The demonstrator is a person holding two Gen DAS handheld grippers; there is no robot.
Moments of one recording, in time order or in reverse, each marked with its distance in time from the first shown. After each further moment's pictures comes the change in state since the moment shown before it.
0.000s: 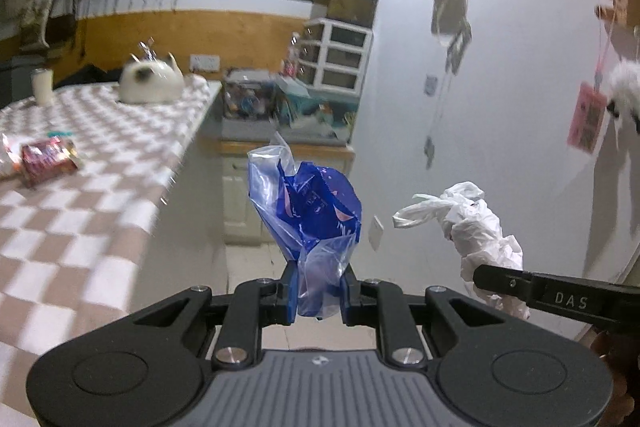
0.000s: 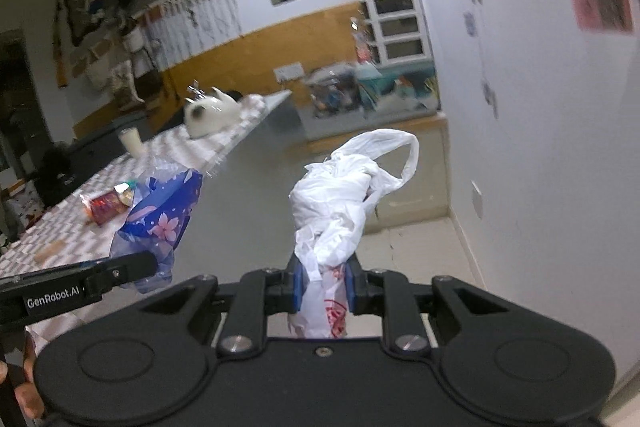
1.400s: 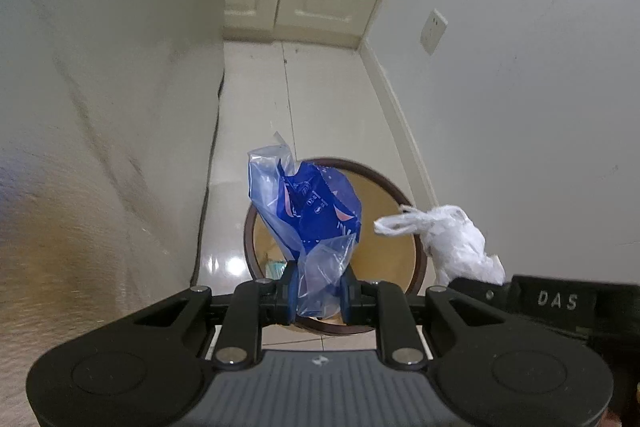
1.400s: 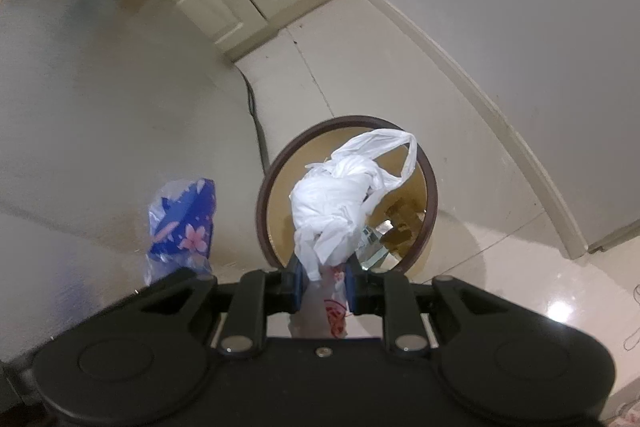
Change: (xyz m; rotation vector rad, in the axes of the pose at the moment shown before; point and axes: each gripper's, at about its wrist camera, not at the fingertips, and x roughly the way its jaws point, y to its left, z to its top) left arm 0.270 0.051 -0.177 -0.114 0.545 0.021; right arm 0.238 -0.101 -0.200 0.421 0.512 -0.181
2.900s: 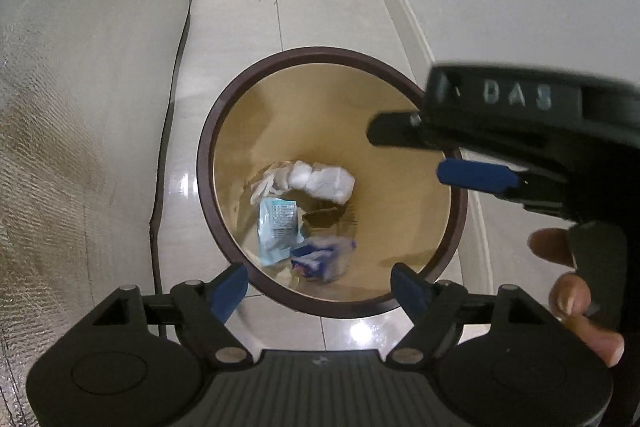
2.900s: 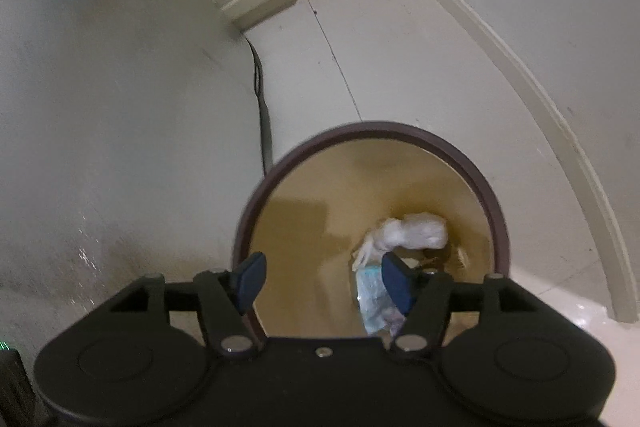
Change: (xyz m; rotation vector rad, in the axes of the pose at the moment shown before) left arm 0.124 0.003 -0.004 -0.003 0.273 -0.034; right arm 0.117 0.006 0.050 -0.087 0.090 0.031
